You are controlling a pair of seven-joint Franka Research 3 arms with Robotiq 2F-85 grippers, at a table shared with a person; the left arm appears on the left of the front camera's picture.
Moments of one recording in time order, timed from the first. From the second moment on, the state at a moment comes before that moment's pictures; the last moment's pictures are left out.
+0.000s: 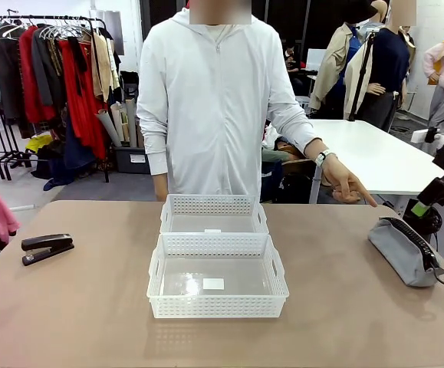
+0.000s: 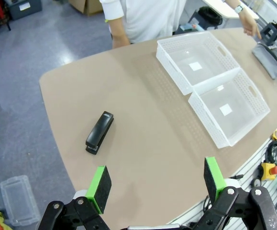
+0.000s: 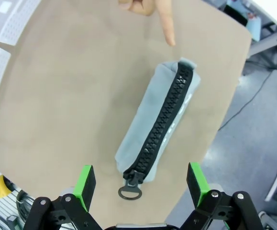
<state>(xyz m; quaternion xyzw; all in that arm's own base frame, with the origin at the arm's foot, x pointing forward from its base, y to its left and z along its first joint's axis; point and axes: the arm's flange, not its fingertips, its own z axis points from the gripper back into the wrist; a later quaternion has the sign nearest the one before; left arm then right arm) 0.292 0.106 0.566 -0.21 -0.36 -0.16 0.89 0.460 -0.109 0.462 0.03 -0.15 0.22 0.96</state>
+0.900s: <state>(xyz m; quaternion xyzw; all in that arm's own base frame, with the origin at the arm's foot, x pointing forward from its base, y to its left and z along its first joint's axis) 0.292 0.106 0.566 -0.21 -0.36 -0.16 0.89 0.513 -0.113 0.390 0.02 -0.08 0.23 0.97</state>
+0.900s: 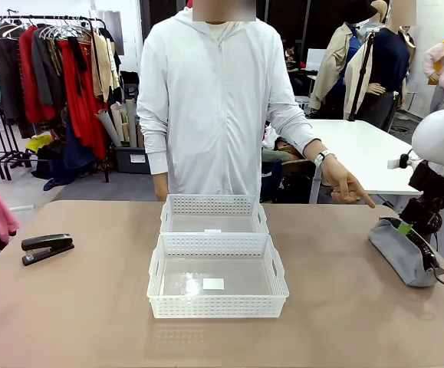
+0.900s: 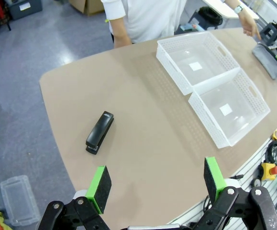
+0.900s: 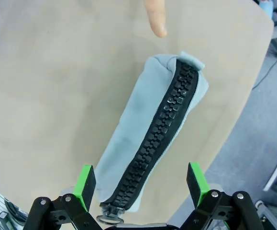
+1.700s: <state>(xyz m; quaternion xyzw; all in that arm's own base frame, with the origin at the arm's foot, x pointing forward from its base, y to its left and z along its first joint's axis) 0.292 0.106 0.566 -0.21 -0.36 -0.16 0.89 0.528 -0.113 0.345 0.00 -0.08 0.20 0.98</state>
